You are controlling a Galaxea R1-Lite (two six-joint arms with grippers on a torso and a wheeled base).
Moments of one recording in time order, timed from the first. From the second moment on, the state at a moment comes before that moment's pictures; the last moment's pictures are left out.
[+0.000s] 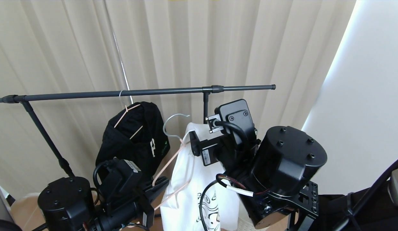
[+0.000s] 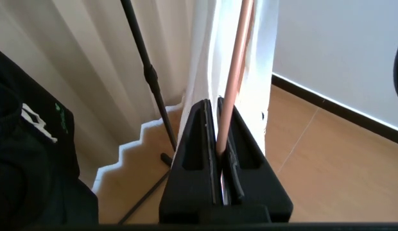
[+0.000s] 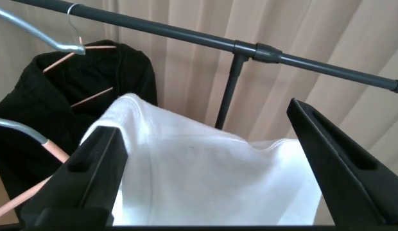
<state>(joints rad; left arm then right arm) -0.59 1.86 -0.08 -1.57 -0.12 0.13 1.00 1.95 -0.86 -1.21 -0.69 -0.21</state>
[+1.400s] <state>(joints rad) -0.55 1.87 -0.10 -1.57 -0.11 0.12 1.02 1.98 -0.85 -1.25 -0.69 -0.23</state>
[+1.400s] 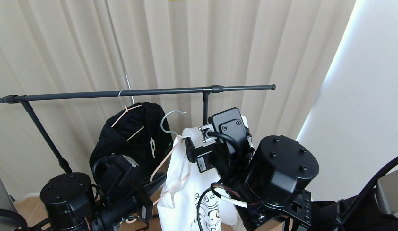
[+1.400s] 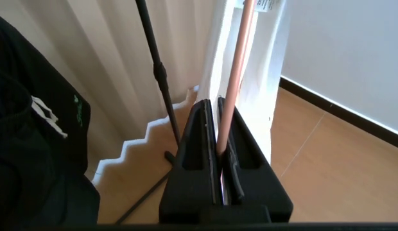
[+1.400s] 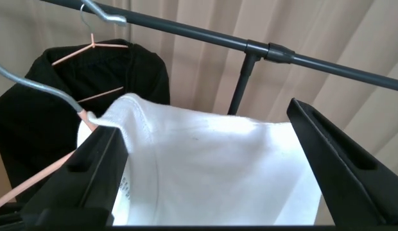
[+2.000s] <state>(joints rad) -0.50 1.87 -0.15 -1.57 -0.08 0.11 1.03 1.98 -0.85 -1.25 -0.69 -0.23</state>
